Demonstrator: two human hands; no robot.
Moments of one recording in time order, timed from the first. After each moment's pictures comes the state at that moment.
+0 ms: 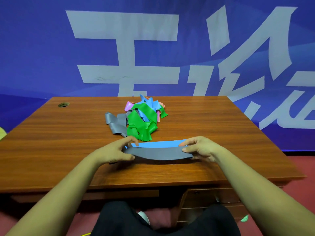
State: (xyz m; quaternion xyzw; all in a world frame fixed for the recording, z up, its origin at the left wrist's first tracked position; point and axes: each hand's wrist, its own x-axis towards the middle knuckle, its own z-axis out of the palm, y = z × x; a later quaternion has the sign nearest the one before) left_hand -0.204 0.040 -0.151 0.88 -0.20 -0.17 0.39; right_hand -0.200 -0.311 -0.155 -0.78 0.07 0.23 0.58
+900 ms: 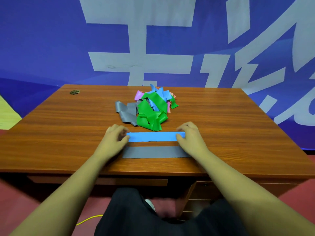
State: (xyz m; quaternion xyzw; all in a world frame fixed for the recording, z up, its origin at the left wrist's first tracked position) left_hand -0.208 0.069 -0.202 0.93 -0.09 0.13 0.33; right_hand -0.198 -0.237 -0.187 -0.94 -0.10 -0.11 0.29
